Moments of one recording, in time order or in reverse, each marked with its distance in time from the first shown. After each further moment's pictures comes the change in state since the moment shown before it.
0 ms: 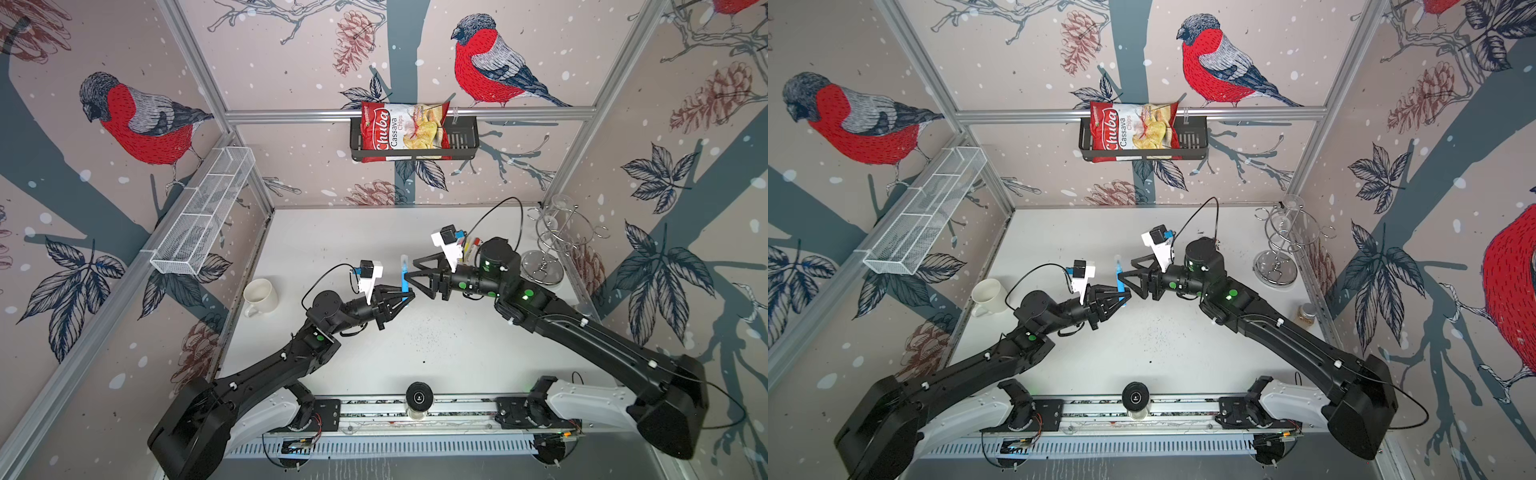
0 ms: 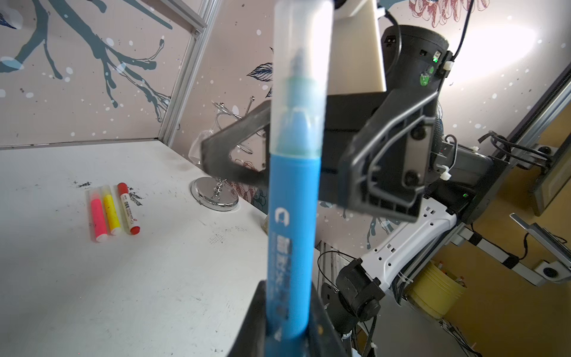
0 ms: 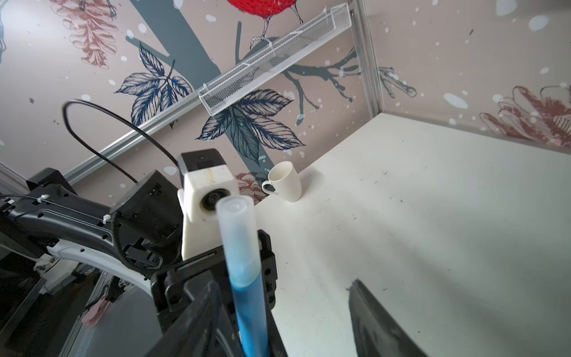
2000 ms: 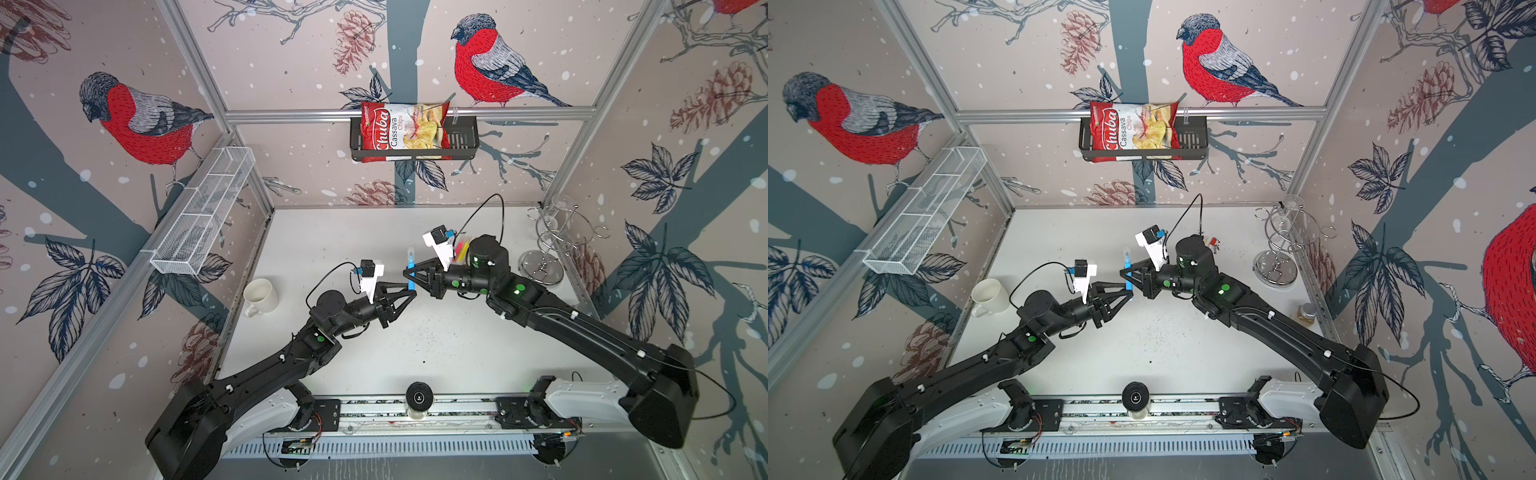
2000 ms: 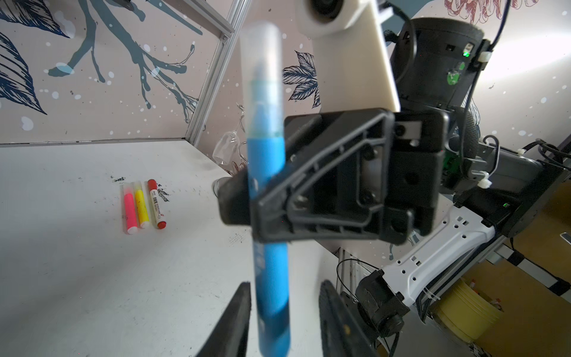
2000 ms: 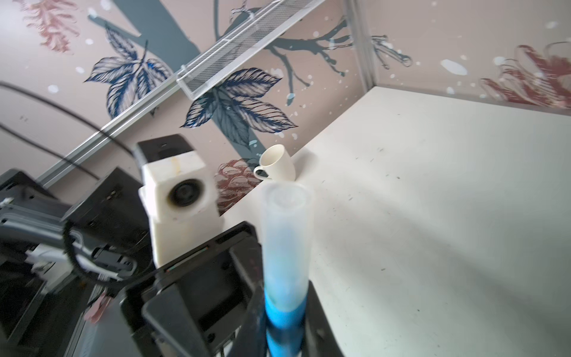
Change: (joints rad) left arm -0.041 -0.027 0.024 -0.109 -0.127 0.042; right arm -0.008 0.106 0.081 -0.109 0.071 0.029
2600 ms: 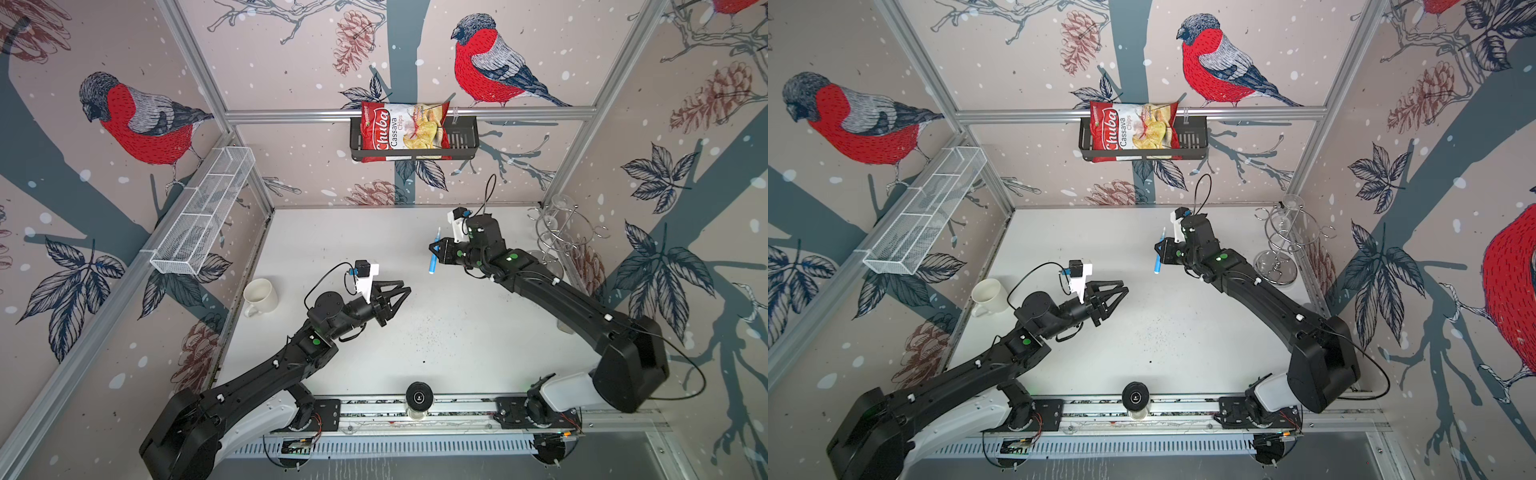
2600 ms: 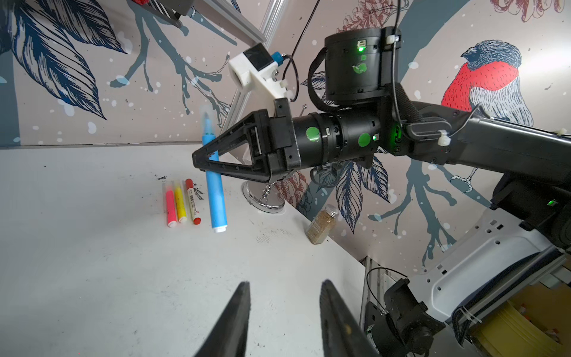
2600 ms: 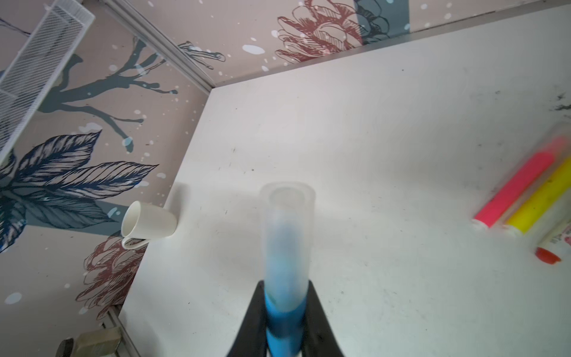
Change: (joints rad) left arm 0.000 -0.056 -0.005 -0.092 -0.107 0.045; right arm -0.215 0.238 0.175 -0.257 0.234 0.159
